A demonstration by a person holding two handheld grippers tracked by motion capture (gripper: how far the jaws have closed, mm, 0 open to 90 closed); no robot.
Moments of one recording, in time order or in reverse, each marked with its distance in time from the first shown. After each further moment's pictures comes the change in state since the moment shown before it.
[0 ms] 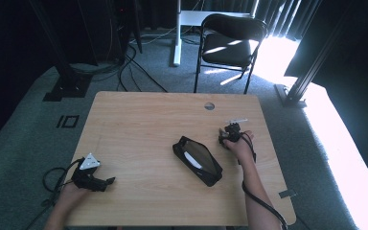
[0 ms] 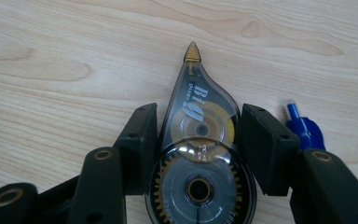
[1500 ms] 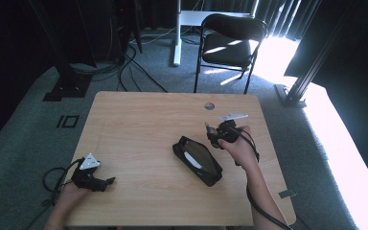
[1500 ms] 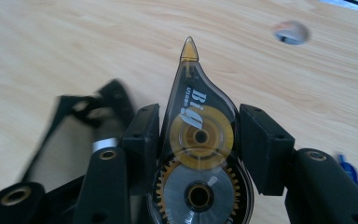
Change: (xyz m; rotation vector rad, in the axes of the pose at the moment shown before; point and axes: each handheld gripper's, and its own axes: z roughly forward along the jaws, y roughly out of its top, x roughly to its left) left arm 0.000 0.000 0.000 0.000 0.000 0.000; right arm 0.058 0.021 -0.108 -0.136 0.216 -0.139
